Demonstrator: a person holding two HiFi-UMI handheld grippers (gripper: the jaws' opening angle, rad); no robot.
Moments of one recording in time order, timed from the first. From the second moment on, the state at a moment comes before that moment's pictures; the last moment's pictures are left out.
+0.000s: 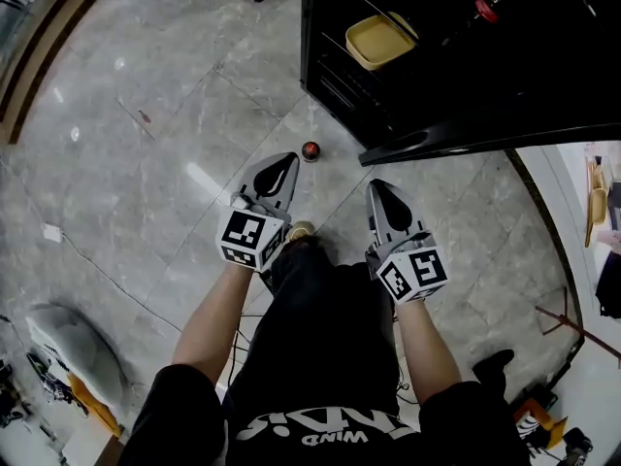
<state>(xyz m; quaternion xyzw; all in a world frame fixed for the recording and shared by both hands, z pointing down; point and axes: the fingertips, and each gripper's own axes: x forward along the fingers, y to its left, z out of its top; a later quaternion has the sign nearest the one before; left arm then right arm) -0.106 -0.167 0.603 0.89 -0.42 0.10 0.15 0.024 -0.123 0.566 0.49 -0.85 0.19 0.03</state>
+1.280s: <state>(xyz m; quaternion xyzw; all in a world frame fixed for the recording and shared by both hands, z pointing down) -0.089 -0.122 0.225 0.89 -0.42 0.05 0.15 0.072 -0.091 0.233 0.50 -0.85 0.18 0.02</state>
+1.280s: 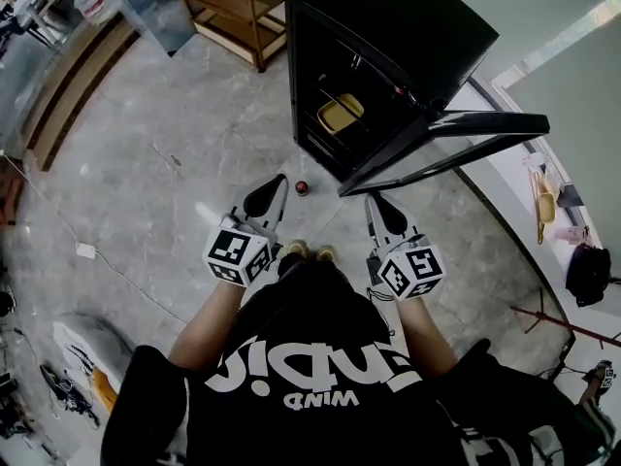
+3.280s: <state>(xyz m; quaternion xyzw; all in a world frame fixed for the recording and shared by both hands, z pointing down) -0.120 -0.114 0.219 0.87 -0.48 0.03 0.10 0.085 -0.100 0.220 0.54 -0.83 0.13 0.02</state>
